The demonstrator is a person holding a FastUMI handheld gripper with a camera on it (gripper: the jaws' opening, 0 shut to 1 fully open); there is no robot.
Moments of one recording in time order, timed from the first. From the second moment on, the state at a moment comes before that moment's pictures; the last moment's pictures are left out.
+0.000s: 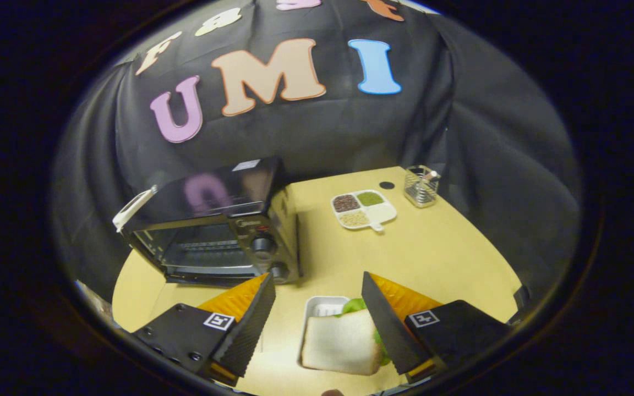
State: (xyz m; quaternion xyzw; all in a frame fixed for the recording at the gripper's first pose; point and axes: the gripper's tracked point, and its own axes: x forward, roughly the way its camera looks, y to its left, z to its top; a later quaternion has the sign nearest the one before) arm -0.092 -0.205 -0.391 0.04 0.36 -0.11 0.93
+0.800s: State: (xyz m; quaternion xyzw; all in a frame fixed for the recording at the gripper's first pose) arm -0.160 -0.251 -0.468 0.15 0.43 -0.18 0.87
